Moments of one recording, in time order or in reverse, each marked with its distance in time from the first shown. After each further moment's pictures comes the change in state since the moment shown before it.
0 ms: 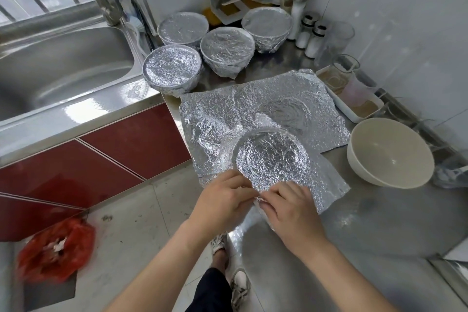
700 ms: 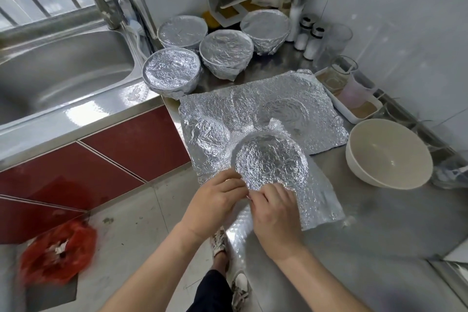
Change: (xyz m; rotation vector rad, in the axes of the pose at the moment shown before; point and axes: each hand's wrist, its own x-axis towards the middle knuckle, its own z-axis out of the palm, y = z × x) left_hand -0.003 0.001 -0.011 0.018 0.083 0.080; right_hand 0.005 -0.033 0.016 -0.082 0.061 0.088
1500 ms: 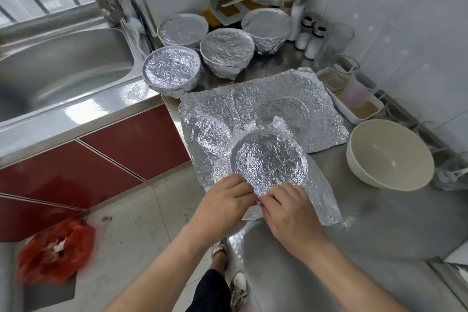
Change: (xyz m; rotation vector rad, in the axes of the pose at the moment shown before) left_hand 0.002 0.005 0.015 0.029 -0.078 0.066; right_hand 0.001 0.036 -0.016 -0.025 -0.082 -0.228
